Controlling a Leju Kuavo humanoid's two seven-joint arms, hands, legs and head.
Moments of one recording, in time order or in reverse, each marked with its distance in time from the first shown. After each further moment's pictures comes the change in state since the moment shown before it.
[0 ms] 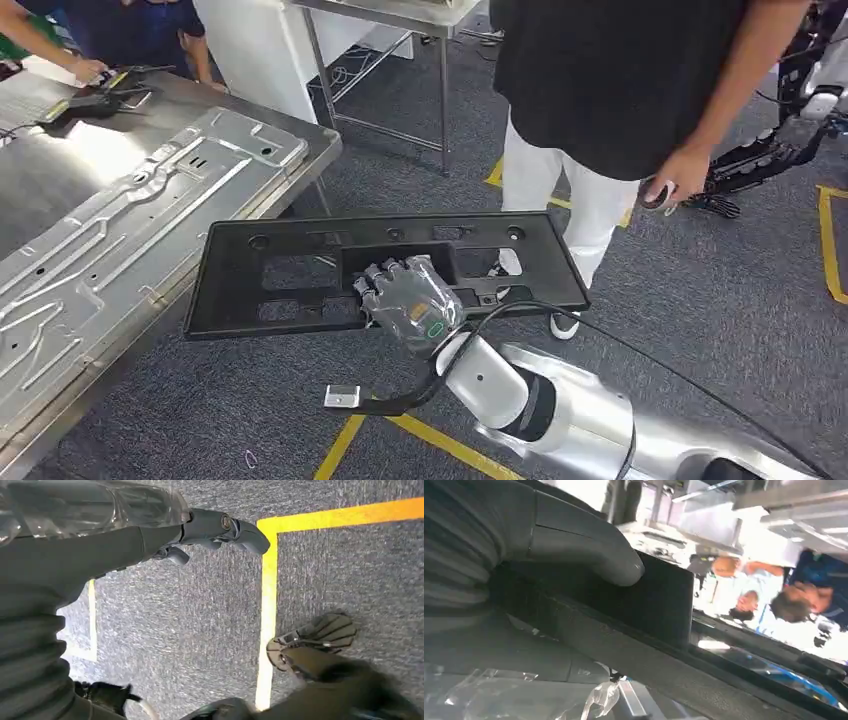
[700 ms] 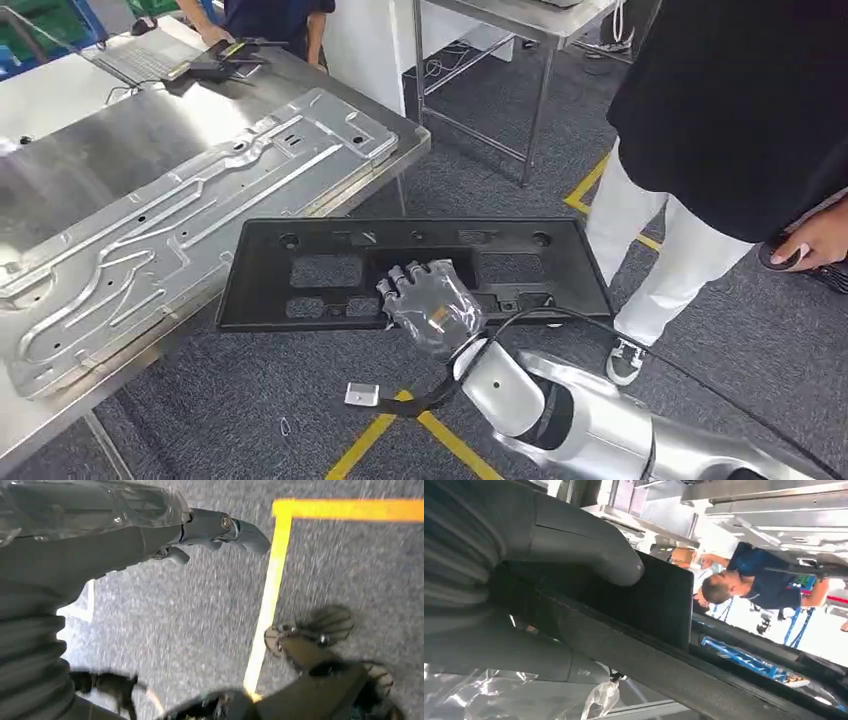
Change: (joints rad) left arm -0.026 -0.016 -0.023 0.000 -0.030 -0.045 0.046; right arm 0.024 -0.057 0.002 -0.048 0.016 0.044 0.043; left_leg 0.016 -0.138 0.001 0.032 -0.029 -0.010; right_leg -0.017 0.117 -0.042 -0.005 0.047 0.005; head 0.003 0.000
